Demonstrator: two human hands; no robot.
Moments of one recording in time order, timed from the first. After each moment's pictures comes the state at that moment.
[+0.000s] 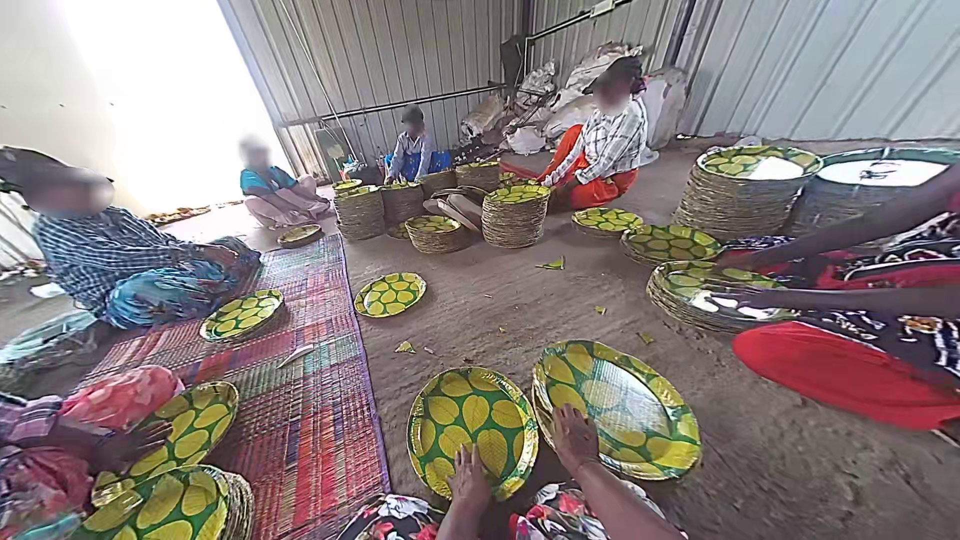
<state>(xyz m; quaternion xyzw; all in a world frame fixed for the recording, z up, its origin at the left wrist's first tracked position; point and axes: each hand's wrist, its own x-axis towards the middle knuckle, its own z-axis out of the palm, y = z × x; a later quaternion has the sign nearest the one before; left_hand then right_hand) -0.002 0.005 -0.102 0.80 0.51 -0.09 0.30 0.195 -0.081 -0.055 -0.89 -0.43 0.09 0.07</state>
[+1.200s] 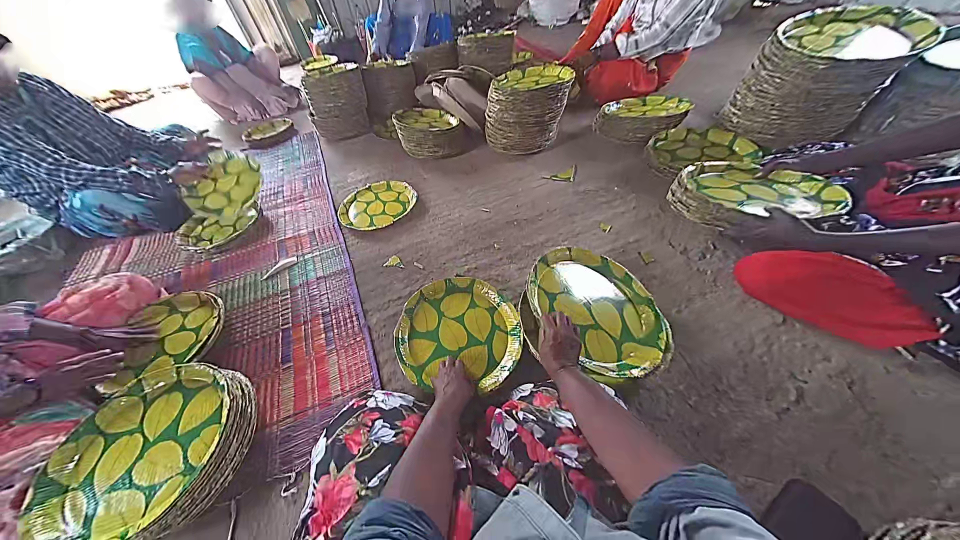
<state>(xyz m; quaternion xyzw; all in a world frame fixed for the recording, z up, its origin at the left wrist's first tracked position) -0.006 -0.001 -0.089 0.81 0.50 -0.12 0.27 0.197 -0.083 -0.056 -0.88 -0.43 0.03 0.19</state>
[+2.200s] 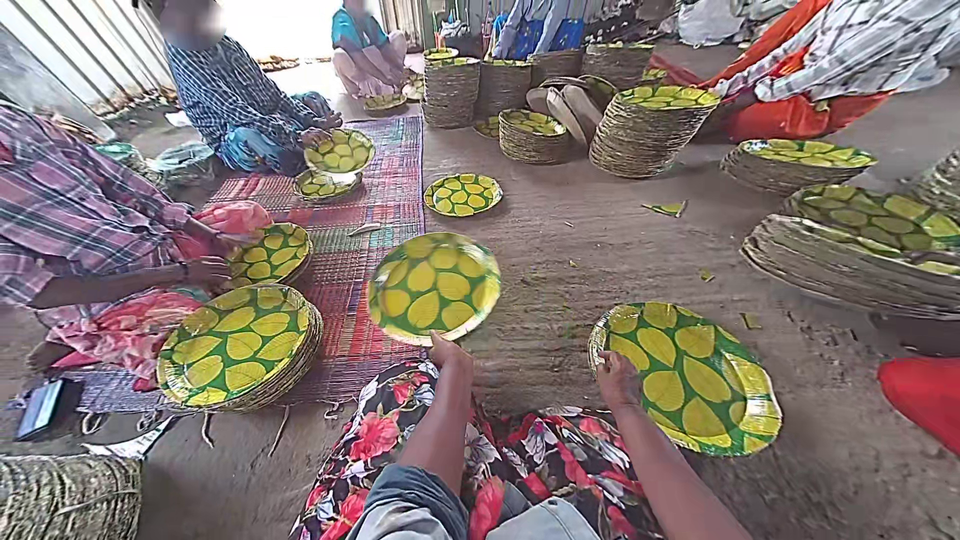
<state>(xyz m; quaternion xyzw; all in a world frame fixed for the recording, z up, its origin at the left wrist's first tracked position) -0.051 0.038 -0.035 0.01 0.61 0.58 0.53 0.200 -0.089 -0.058 -0.87 -0.41 0.18 0.22</state>
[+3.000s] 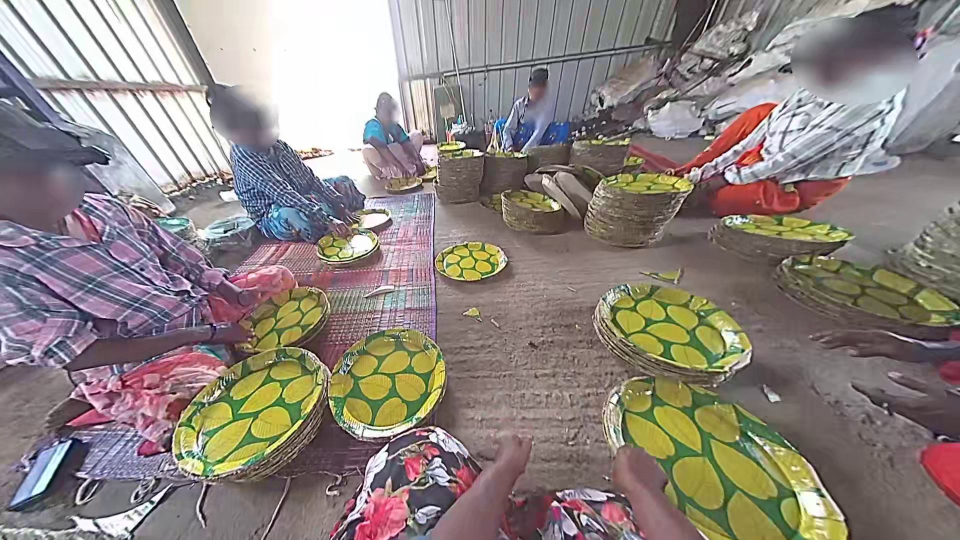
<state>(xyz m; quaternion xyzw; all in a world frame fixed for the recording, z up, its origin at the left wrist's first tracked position) -0.009 -0.005 -0.100 0.57 0.55 0.03 0.61 0.195 -0.078 -0.077 -0.91 -0.34 0.22 -0.11</state>
